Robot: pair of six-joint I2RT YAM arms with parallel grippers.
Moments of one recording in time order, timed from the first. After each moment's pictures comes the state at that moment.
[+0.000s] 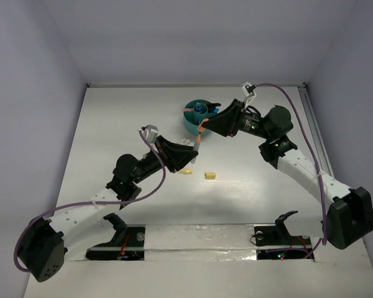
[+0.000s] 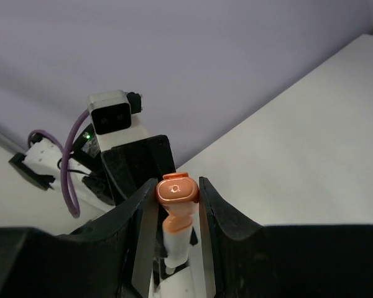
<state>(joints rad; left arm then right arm) -0.72 0.92 0.45 0.73 0.32 -0.66 0.46 1.22 0.93 0.58 -0.76 0.82</state>
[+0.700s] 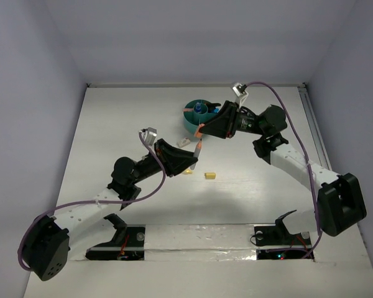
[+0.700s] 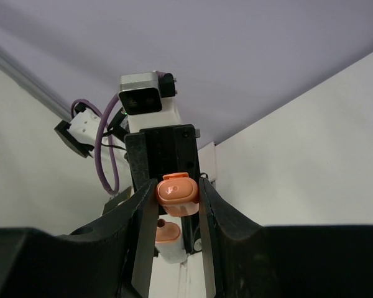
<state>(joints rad) -0.67 0.94 0.37 0.93 0.51 -0.79 0.46 1.37 0.94 0.85 -0.97 1.01</state>
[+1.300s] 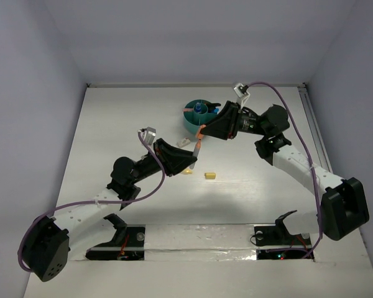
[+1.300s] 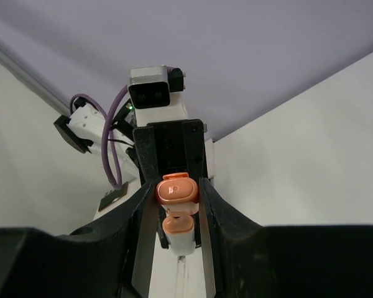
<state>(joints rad) -0.66 0.94 0.37 0.92 0.51 -0.79 0.46 1.33 0.95 0.79 -0.98 0.97</state>
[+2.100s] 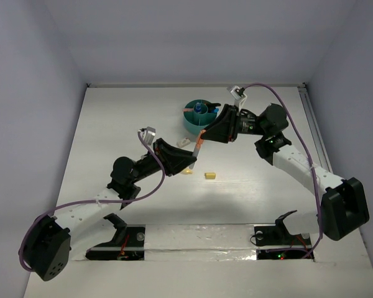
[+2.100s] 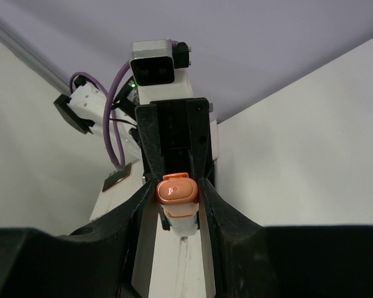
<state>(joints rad) -0.64 0.95 0.37 0.94 0.53 -0.81 0.46 1.33 0.95 0.72 -1.05 0.93</state>
